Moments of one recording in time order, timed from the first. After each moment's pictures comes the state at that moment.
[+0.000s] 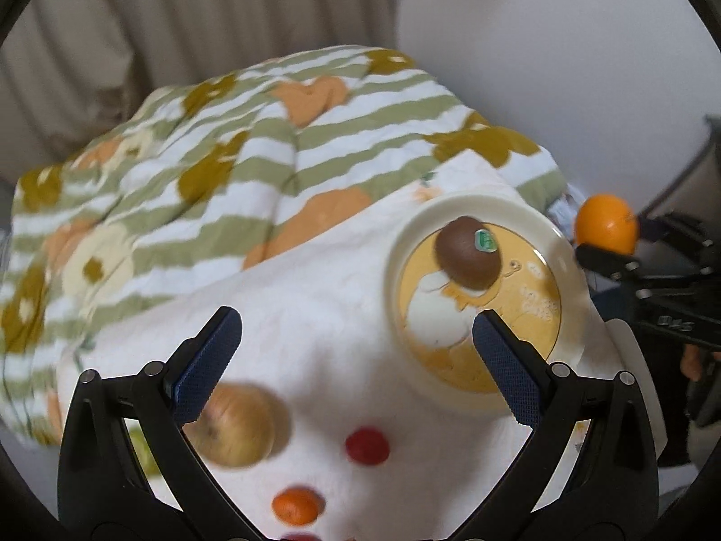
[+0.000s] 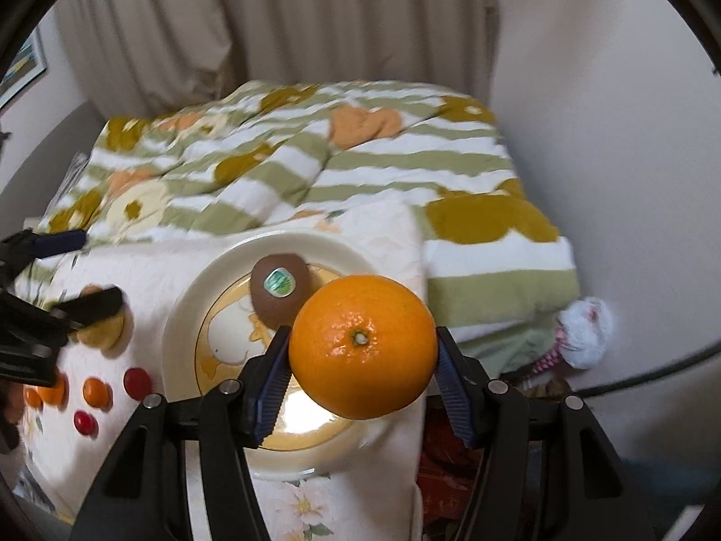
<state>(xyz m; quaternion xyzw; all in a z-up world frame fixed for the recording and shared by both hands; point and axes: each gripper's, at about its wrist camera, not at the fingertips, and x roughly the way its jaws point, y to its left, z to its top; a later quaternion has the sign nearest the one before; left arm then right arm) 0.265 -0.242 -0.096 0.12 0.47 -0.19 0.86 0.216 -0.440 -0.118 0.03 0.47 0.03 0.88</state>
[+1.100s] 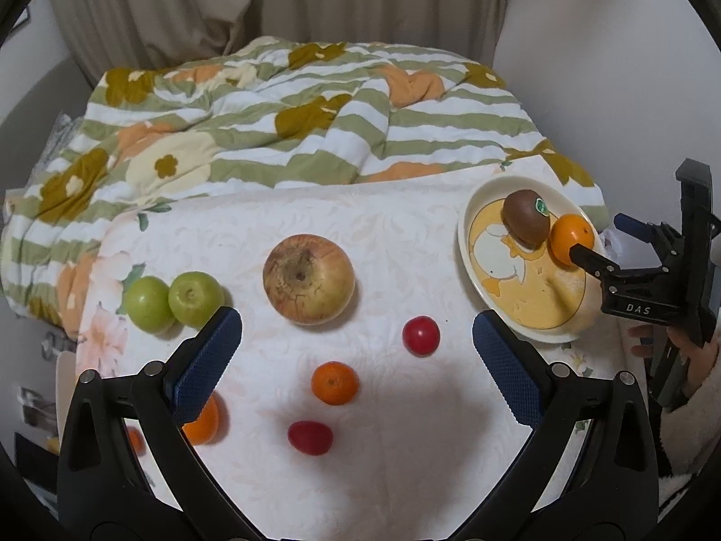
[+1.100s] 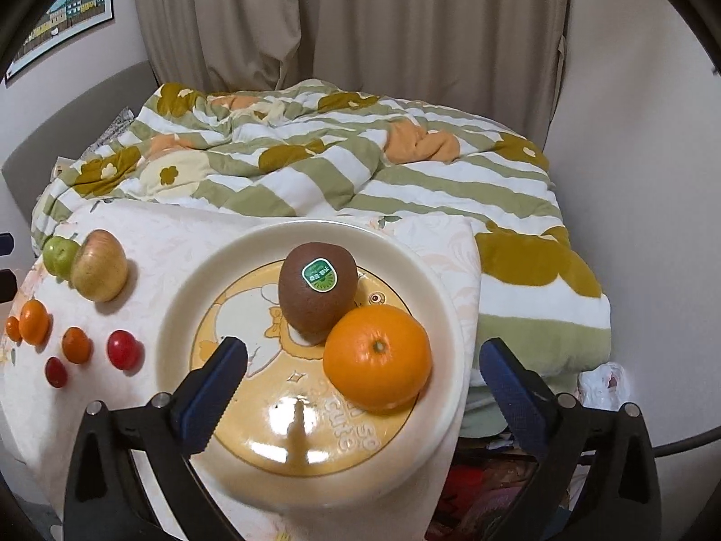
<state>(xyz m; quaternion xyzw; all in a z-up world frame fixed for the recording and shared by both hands) 0.189 -0.165 -0.085 0.03 0.48 -0.07 0.88 0.214 -0.421 -0.137 -0.05 0.42 0.10 0.90</state>
